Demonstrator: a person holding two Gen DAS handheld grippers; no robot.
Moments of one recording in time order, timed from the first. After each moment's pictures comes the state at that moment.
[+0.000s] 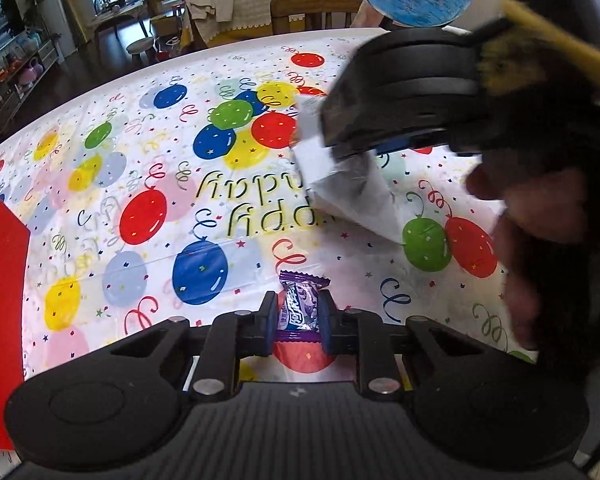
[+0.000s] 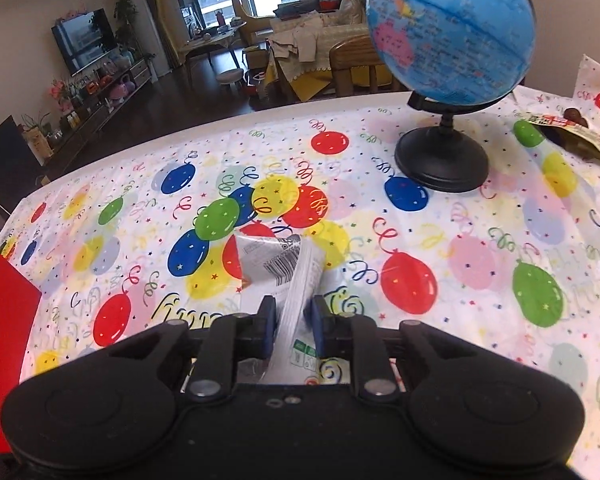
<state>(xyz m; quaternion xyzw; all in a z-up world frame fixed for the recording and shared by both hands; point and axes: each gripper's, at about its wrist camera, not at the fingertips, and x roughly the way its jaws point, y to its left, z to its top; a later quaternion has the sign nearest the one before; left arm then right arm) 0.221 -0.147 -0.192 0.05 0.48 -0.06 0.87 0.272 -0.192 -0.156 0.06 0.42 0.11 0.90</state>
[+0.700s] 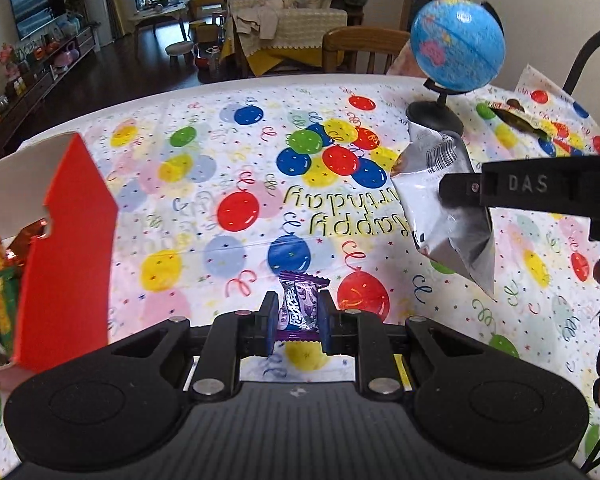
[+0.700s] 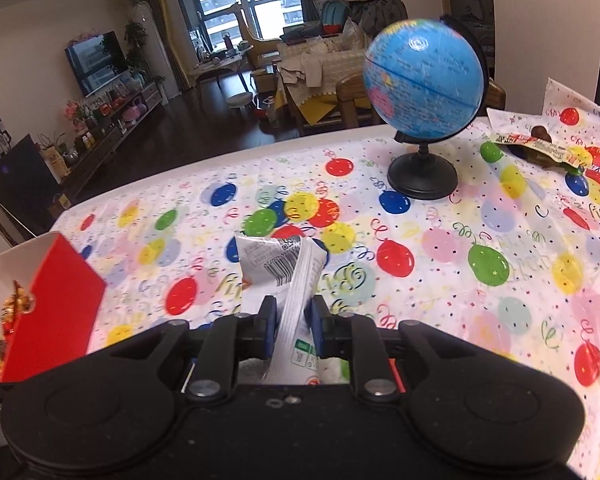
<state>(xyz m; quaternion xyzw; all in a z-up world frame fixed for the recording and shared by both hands) 0.166 -0.087 -0.128 0.00 0.45 -0.02 0.89 0.186 -0.194 -0.087 0.07 0.40 0.12 0.91</state>
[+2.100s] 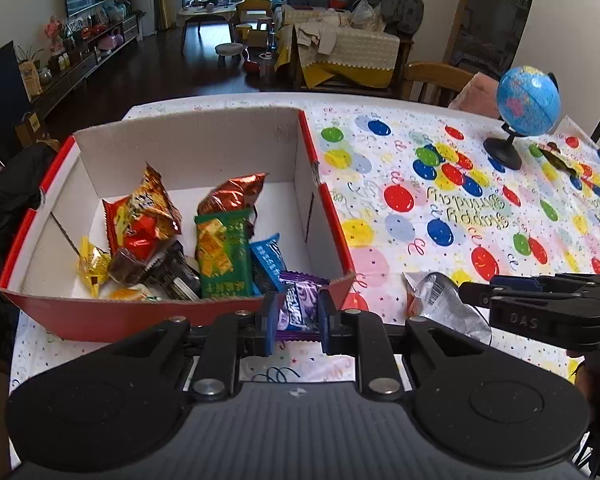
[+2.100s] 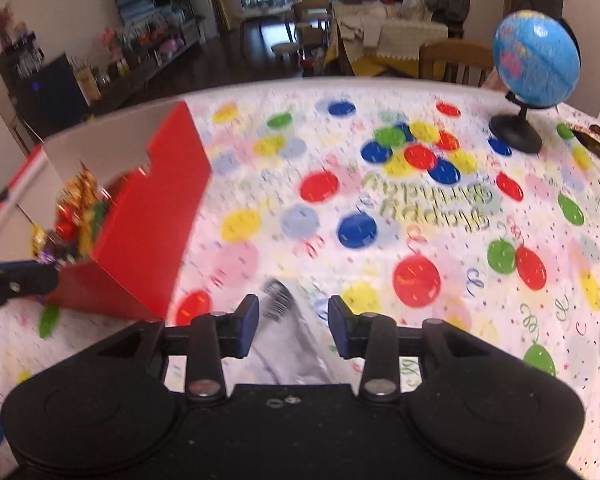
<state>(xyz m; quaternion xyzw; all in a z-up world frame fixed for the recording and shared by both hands) 0.077 0.091 -0.094 -0.04 0.44 0.02 0.90 0.110 -0.059 -0.113 -0.01 0.45 0.15 0.88</state>
